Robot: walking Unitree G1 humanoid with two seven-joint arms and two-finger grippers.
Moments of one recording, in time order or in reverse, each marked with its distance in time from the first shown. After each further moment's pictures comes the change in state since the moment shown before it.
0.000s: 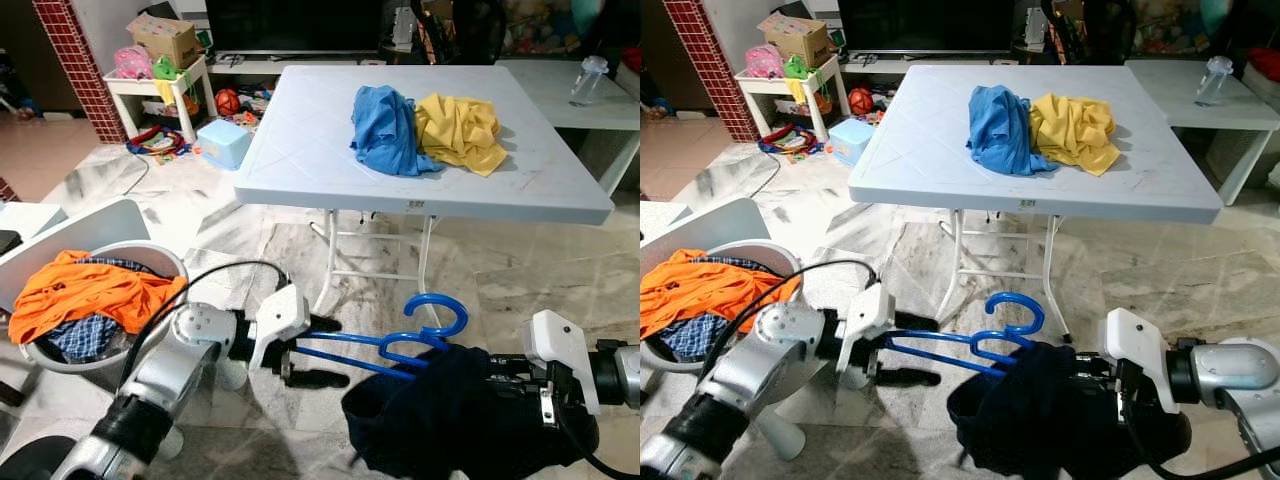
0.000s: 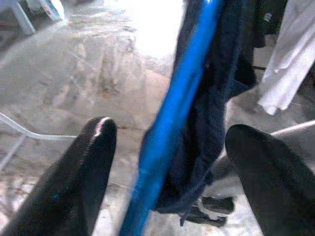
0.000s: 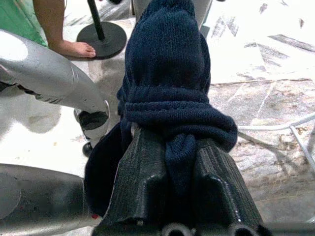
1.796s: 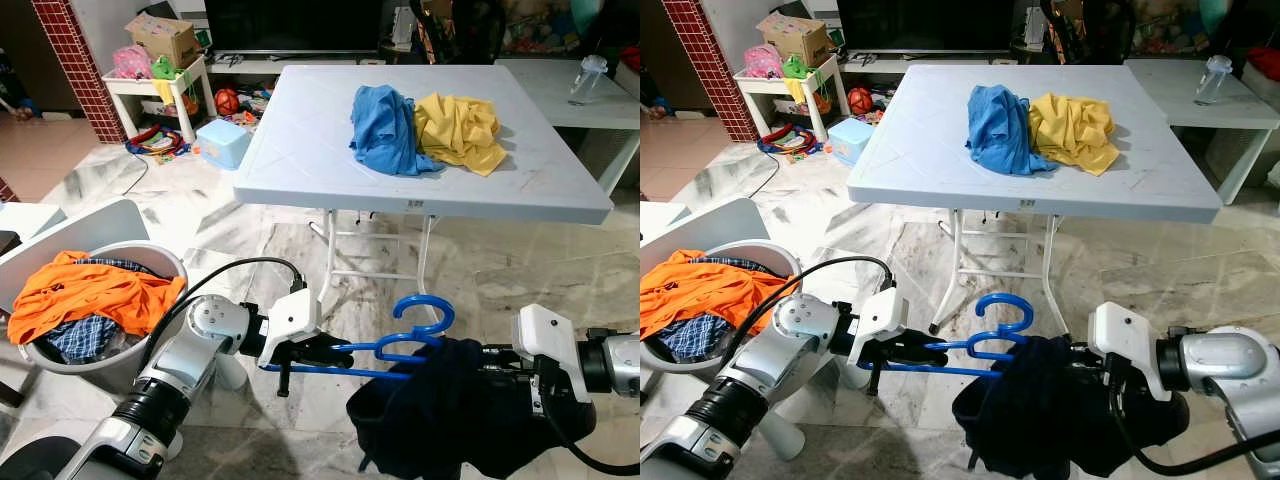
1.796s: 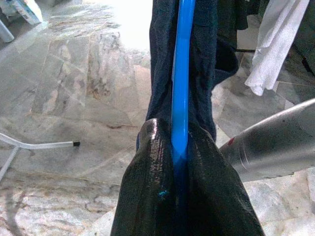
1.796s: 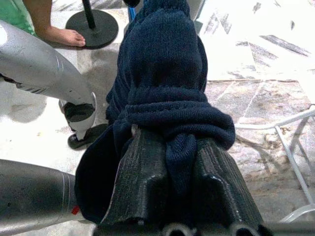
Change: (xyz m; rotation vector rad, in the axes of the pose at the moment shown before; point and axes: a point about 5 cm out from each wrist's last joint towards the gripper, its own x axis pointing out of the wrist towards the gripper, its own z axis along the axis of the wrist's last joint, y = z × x) left arm 0.015 0.003 -0.003 0.082 0.026 -0.086; right arm 0.007 -0.010 0.003 -0.067 0.030 -0.025
